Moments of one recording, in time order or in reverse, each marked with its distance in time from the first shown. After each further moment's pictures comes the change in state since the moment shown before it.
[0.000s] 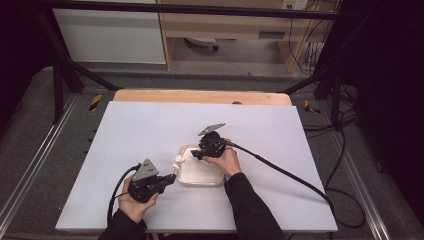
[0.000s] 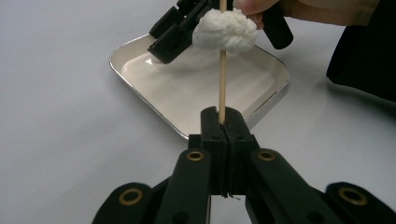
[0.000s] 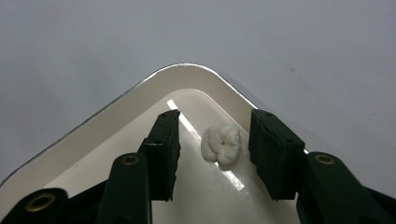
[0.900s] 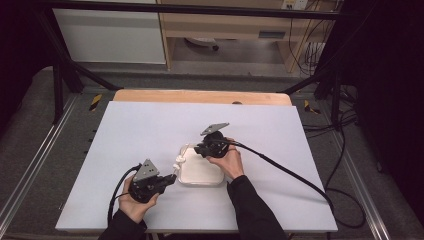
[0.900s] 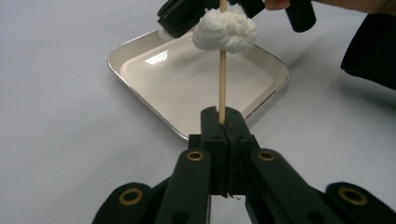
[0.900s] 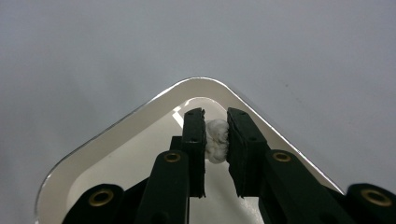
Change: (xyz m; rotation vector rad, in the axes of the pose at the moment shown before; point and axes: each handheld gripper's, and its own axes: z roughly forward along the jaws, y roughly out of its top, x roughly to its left) left arm -0.002 0.000 0.001 0.002 0.000 0.006; right arm 0.009 0.004 -0.031 -0.052 0.003 -0.040
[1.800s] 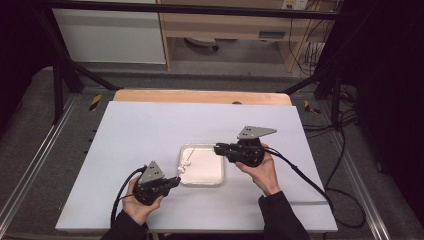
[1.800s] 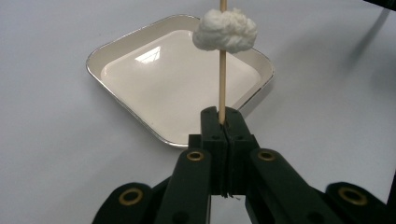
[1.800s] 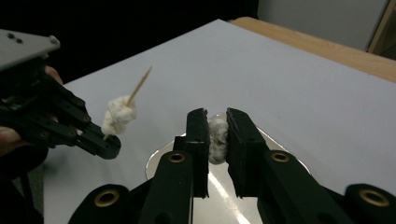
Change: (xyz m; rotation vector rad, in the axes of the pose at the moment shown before) left arm -0.011 0.002 0.006 0.015 -0.026 0.036; right arm 0.007 -0.019 -0.121 -0.276 0.112 0.018
